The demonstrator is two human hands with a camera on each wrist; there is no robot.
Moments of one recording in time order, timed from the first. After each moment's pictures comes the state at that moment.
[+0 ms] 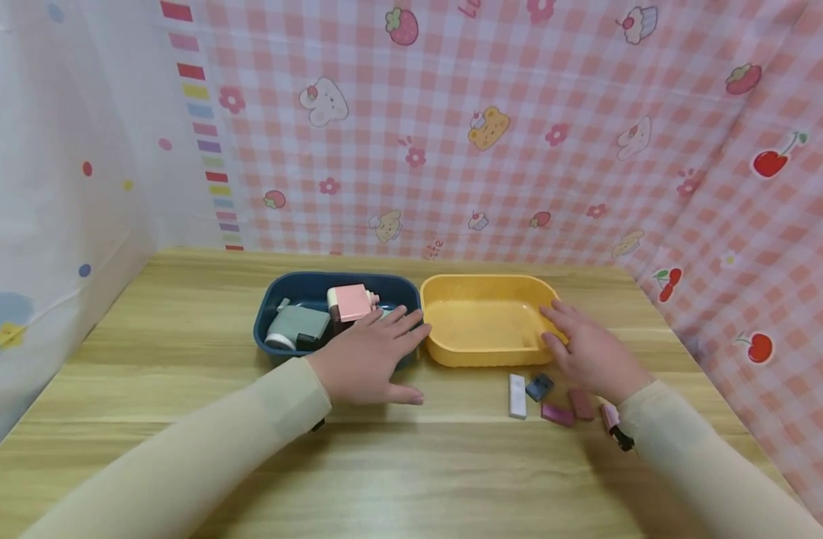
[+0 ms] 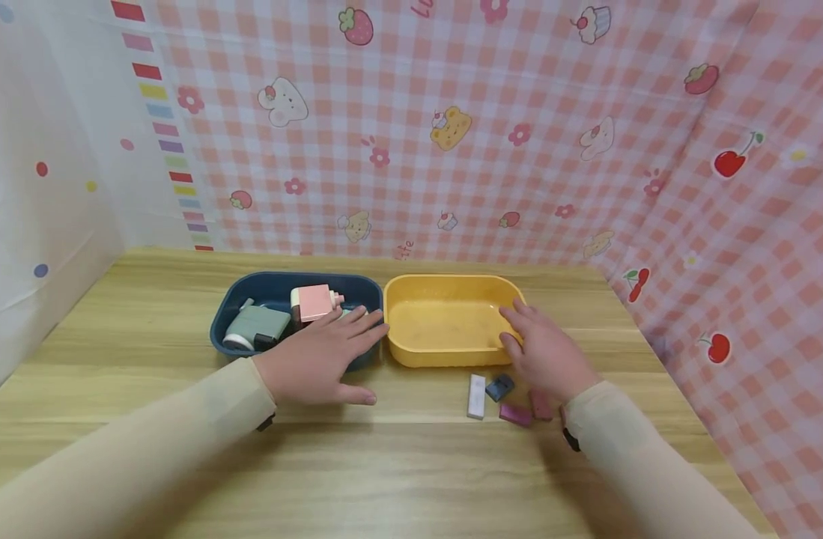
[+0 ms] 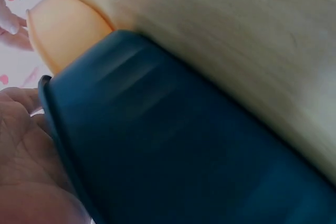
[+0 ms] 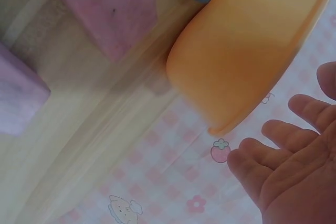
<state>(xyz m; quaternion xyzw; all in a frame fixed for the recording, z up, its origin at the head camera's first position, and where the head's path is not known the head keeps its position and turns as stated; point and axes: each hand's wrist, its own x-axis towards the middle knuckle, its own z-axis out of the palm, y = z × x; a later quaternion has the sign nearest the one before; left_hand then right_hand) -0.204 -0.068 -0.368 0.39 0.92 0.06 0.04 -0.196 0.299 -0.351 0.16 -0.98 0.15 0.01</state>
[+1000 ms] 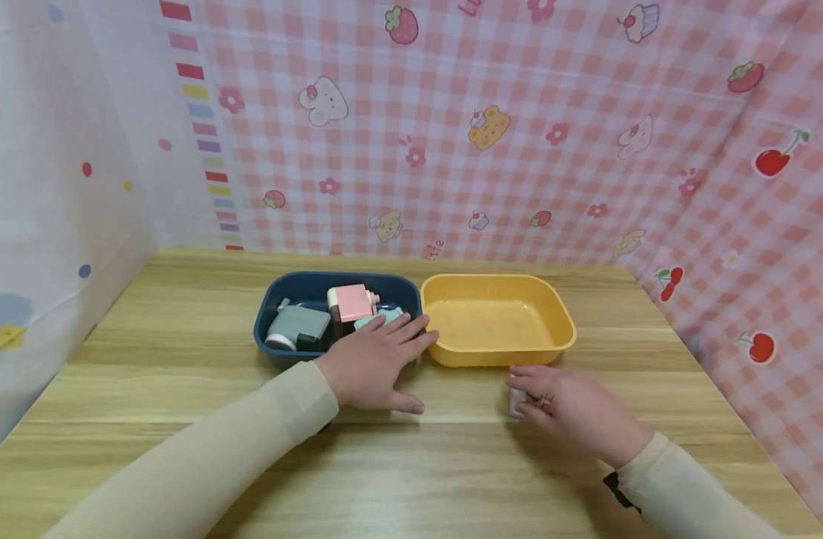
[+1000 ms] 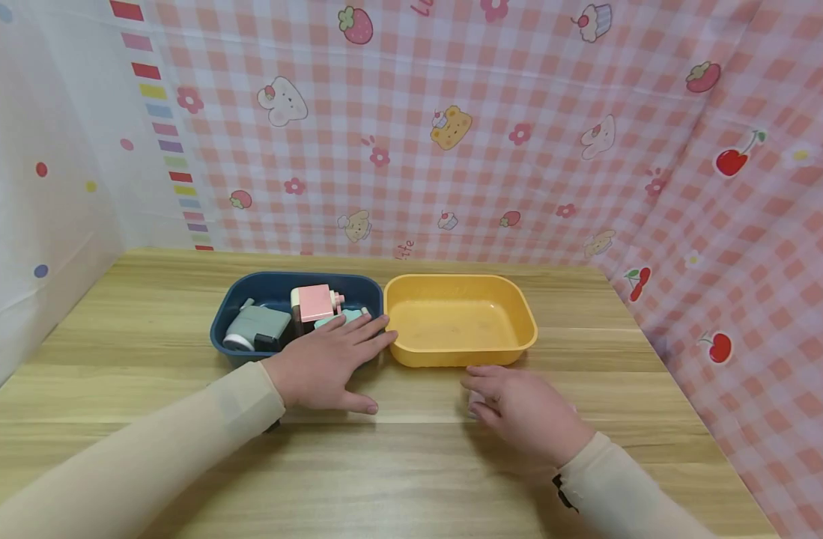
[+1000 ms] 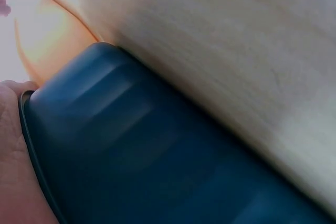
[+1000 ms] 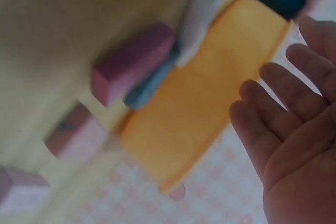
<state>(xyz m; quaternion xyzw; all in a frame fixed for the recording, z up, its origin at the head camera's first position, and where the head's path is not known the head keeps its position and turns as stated) -0.206 -0.060 -0.380 0.39 0.92 0.03 0.05 -0.137 0.265 -0.368 0.34 -0.93 0.10 0.09</state>
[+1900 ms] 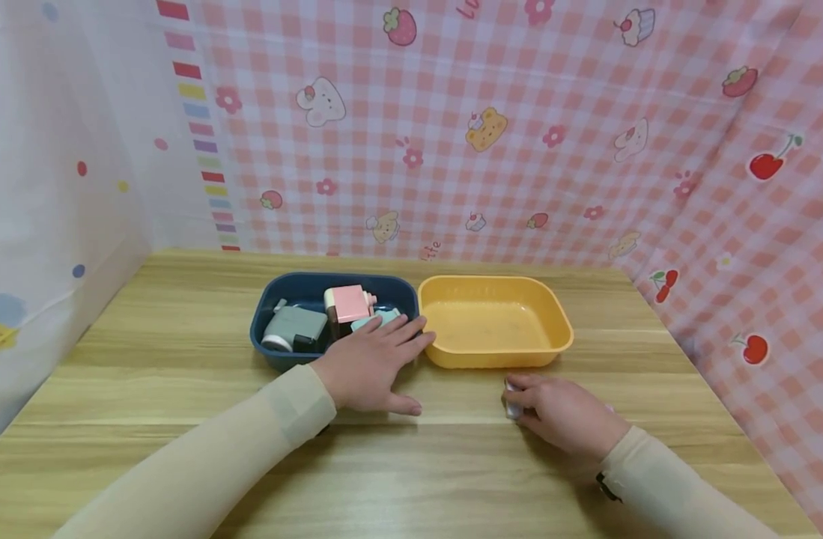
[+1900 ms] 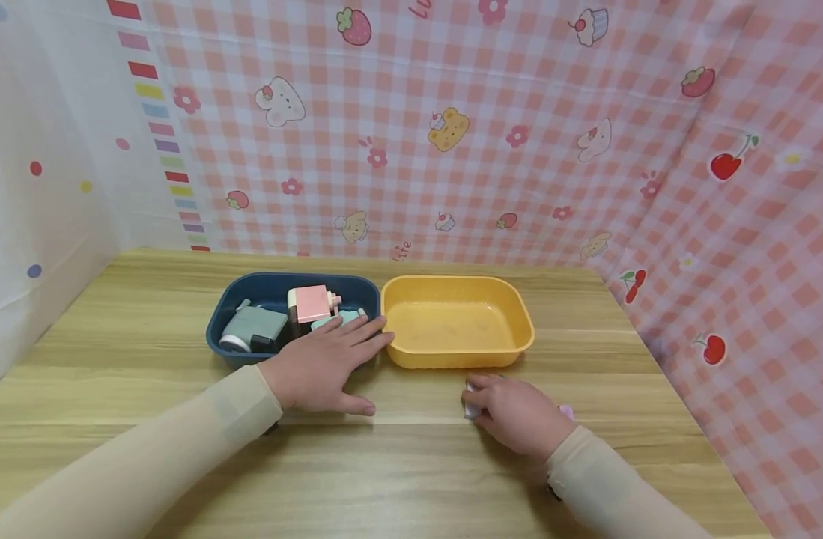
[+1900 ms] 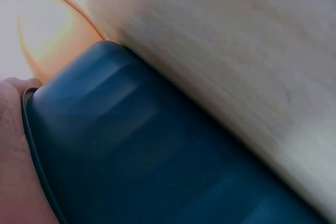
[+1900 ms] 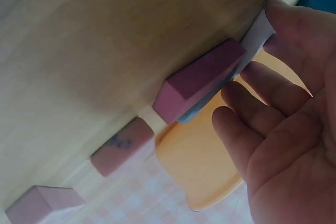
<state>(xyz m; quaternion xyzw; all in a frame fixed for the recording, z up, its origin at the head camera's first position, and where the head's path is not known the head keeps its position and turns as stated) -0.204 -0.058 -0.381 0.37 0.93 0.02 0.06 -0.149 0.272 -0.388 0.34 -0.94 0.06 0.00</state>
